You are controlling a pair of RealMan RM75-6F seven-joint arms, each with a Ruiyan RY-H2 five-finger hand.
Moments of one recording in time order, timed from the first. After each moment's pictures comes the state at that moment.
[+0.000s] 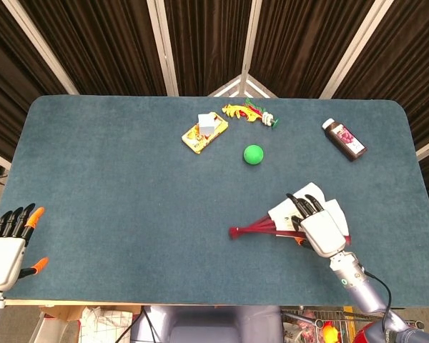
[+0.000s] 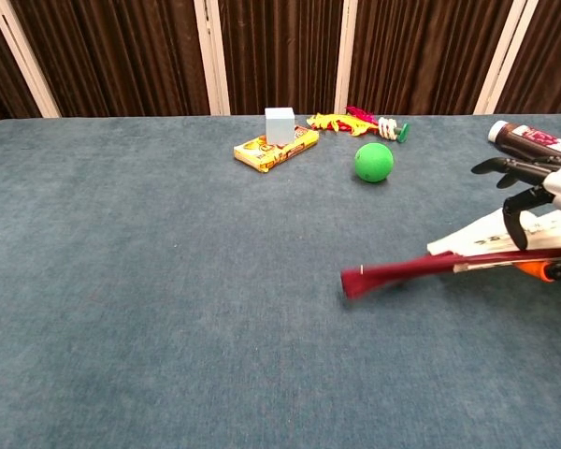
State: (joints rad) left arm -0.07 -1.14 0.00 -1.72 1.52 1.48 0.23; right arm 0.41 -1.55 0.00 -1.11 -1.70 1.39 0.02
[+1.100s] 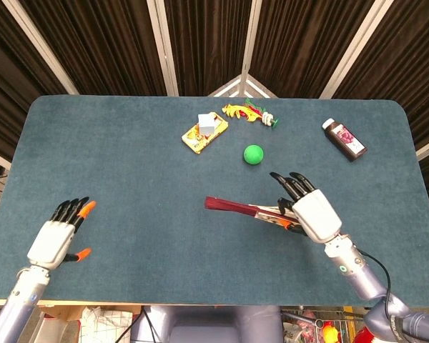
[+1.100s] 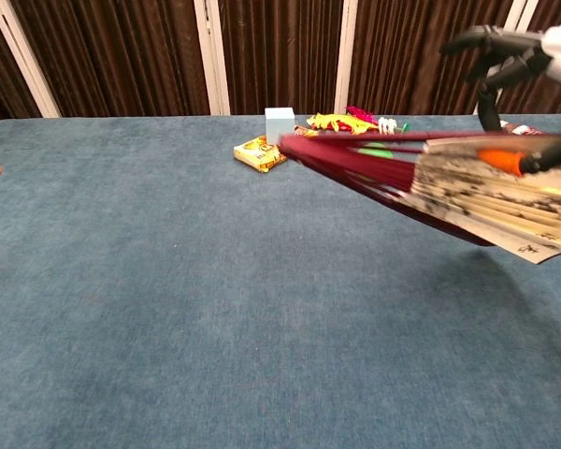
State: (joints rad) left arm -0.24 -1.31 -0.04 -1.58 1.54 1.27 0.12; right arm 0.53 -1.36 0.10 -1.42 -1.75 1.40 0.03
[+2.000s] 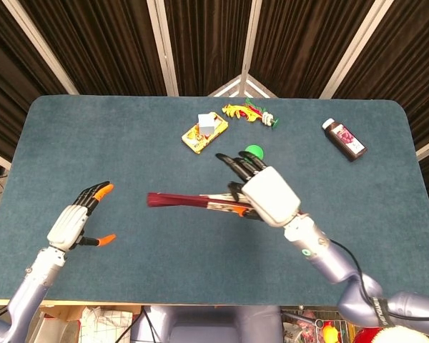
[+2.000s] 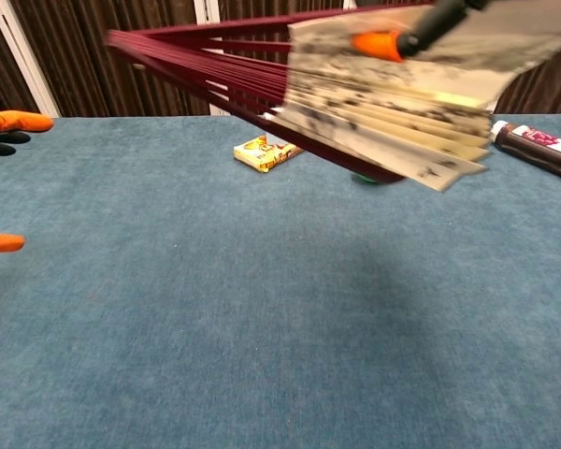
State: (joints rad) left arm -0.36 -1.35 -0.08 -1.51 1.56 1.23 -0.36; right arm 0.75 -1.27 0.29 -1.81 -1.54 1.14 -0.18
